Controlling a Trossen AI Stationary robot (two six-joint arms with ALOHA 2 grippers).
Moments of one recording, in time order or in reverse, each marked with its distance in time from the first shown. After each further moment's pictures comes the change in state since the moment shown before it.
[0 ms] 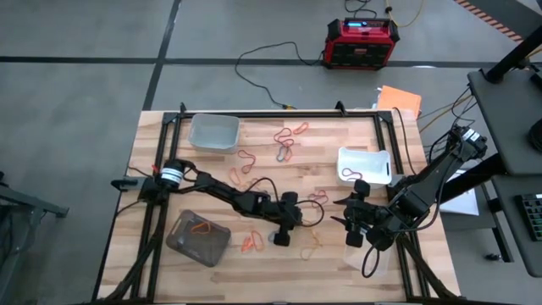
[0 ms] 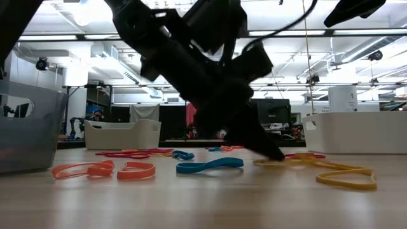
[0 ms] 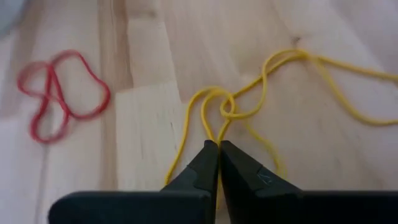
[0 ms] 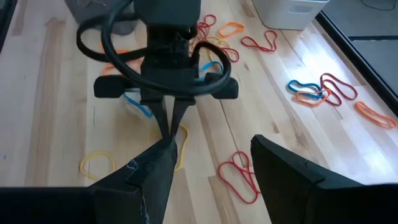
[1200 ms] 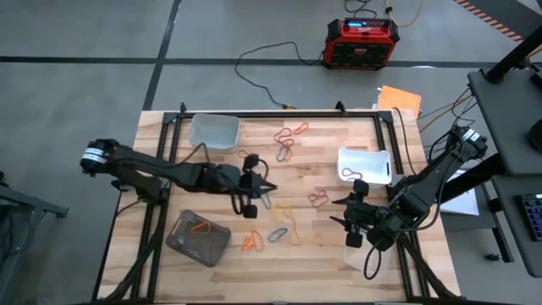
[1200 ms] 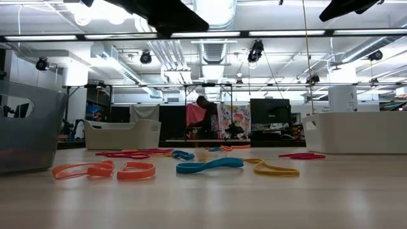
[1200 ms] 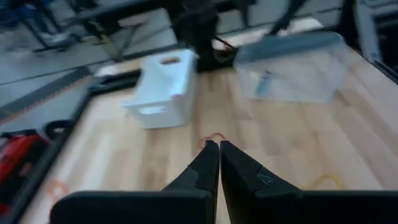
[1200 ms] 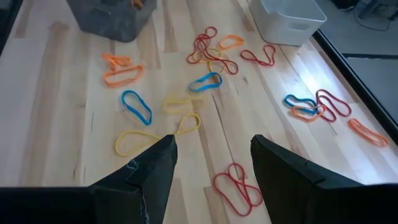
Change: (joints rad) left arm 0.051 -0.749 -0.359 -0.052 -0.175 0.080; right arm 0.000 0.000 -0.001 0.045 0.027 -0.079
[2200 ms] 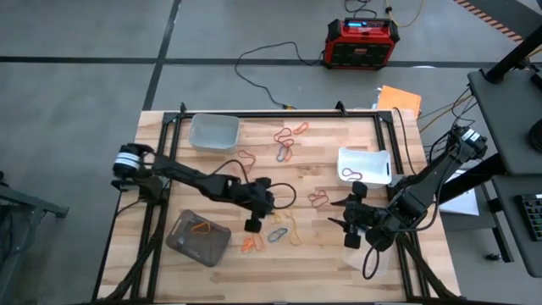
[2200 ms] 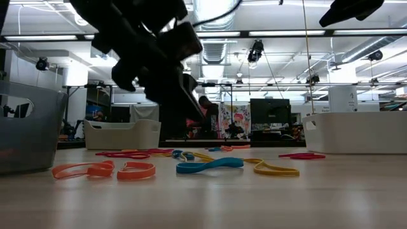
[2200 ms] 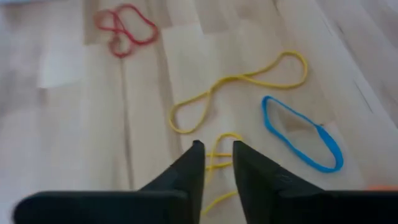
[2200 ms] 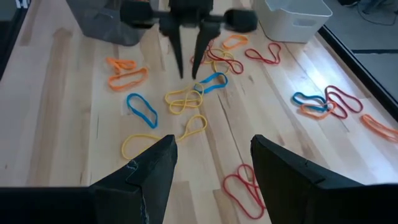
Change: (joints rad) left arm 0.006 0.337 0.005 -0.079 0.239 -0.069; right arm 0.000 0.000 -0.044 0.067 -0.001 0.029
